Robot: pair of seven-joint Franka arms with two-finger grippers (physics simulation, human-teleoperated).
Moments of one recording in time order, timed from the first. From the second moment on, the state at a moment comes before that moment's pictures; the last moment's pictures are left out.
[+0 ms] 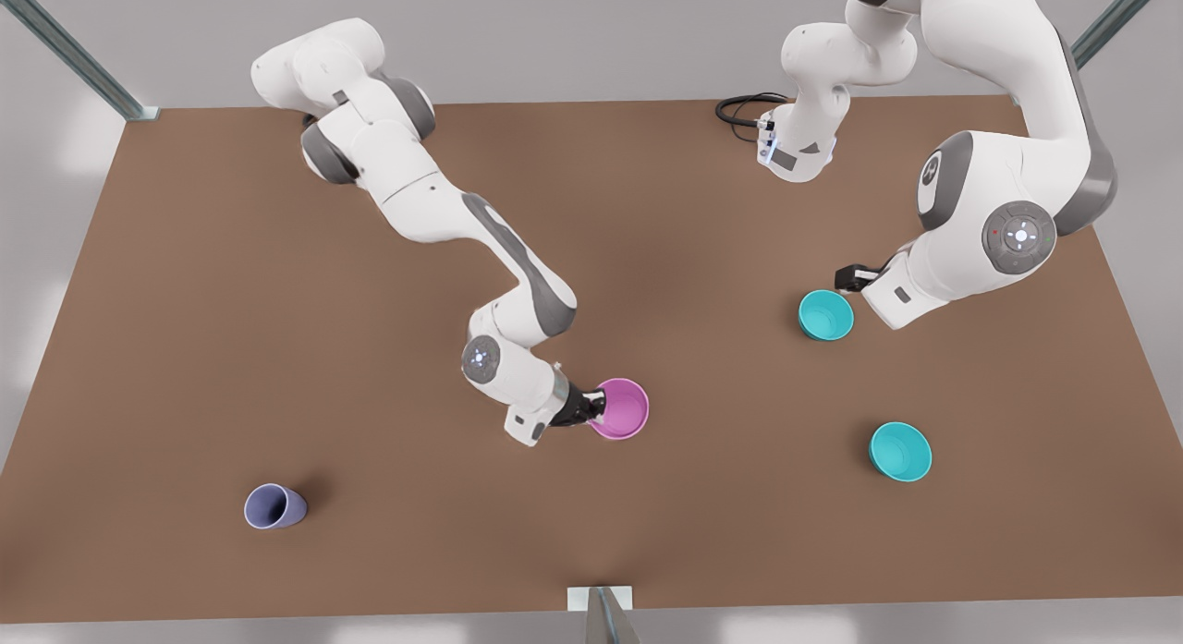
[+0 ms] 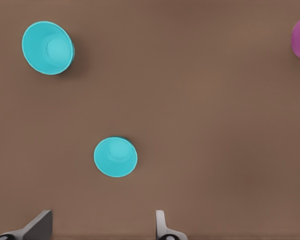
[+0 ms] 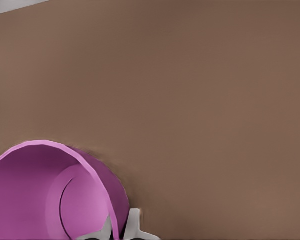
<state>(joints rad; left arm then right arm) -0.11 0.22 -0.07 -1.45 0.02 1.39 -0.01 0.59 1.04 0.06 -1.05 0.49 2.42 0.09</state>
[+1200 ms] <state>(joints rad) 0.08 0.36 0.07 -2.07 -0.14 1.99 0.30 0.09 0.26 -0.08 -1.35 0.01 1.39 0.11</state>
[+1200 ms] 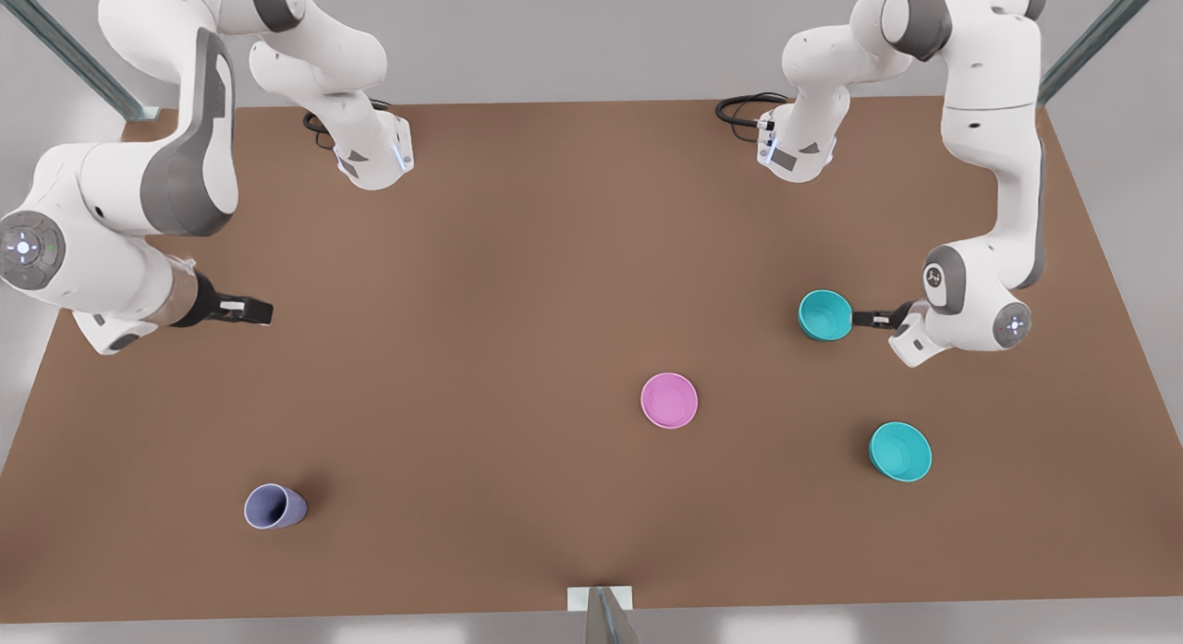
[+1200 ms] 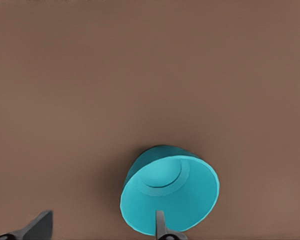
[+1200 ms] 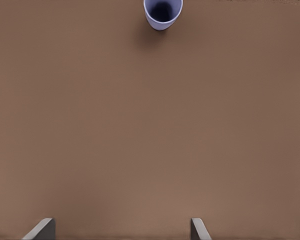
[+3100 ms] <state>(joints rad) -0.41 0.89 0.04 -1.08 -0.29 1.71 -0.22 0.15 0.08 -0.08 -1.54 -0.05 1.52 -0.06</state>
